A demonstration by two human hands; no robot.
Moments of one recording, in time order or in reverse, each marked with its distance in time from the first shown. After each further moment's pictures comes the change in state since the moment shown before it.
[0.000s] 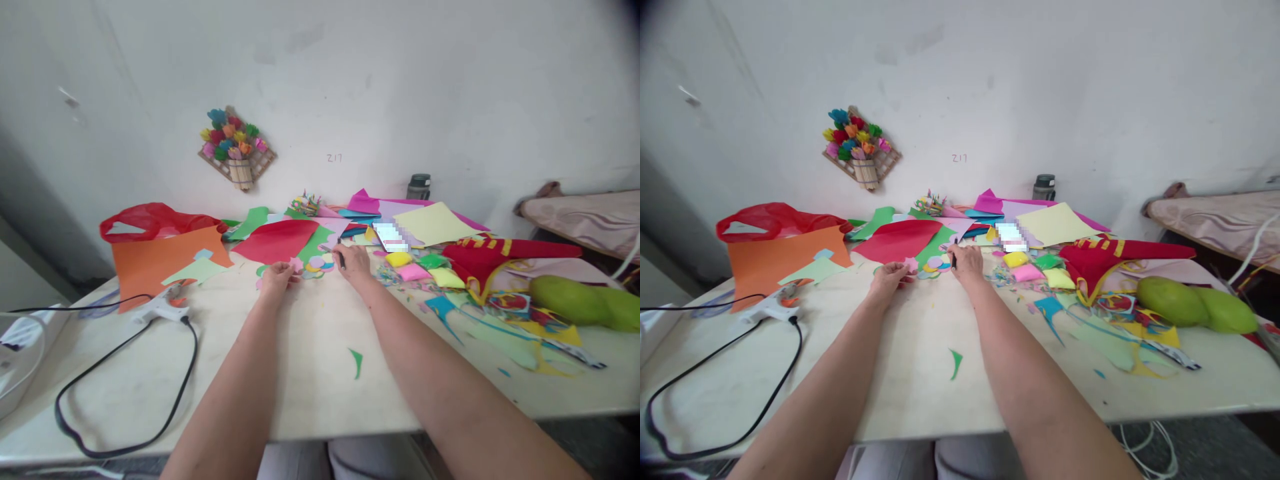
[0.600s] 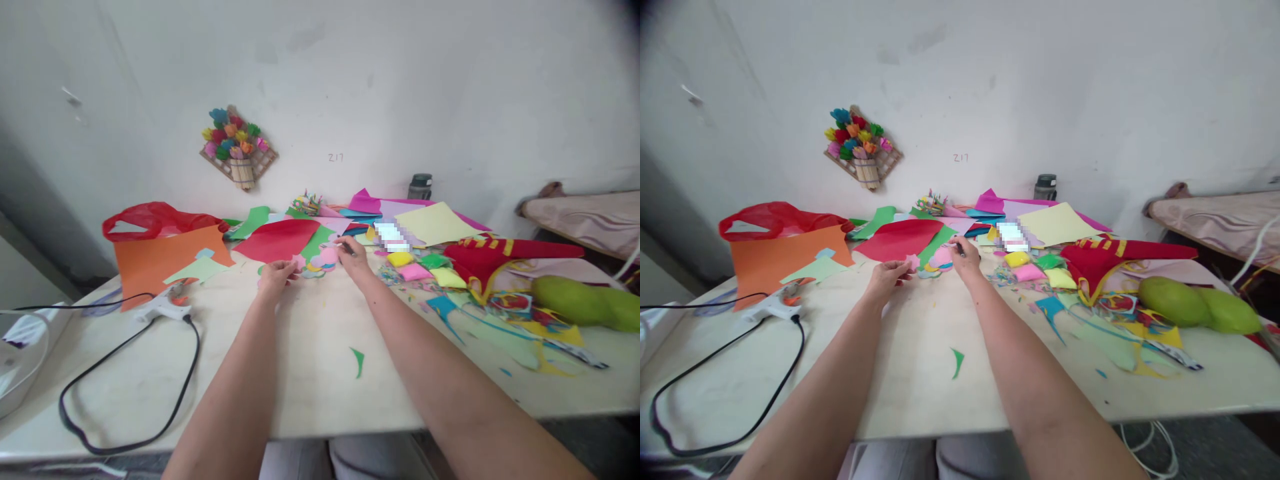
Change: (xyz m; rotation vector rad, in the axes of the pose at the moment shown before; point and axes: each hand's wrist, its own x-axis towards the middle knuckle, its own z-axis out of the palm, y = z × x) left_hand -0.004 0.009 -0.007 0.011 -0.035 0.029; right_hand 0.010 -0.007 0.011 0.764 0.152 0.357
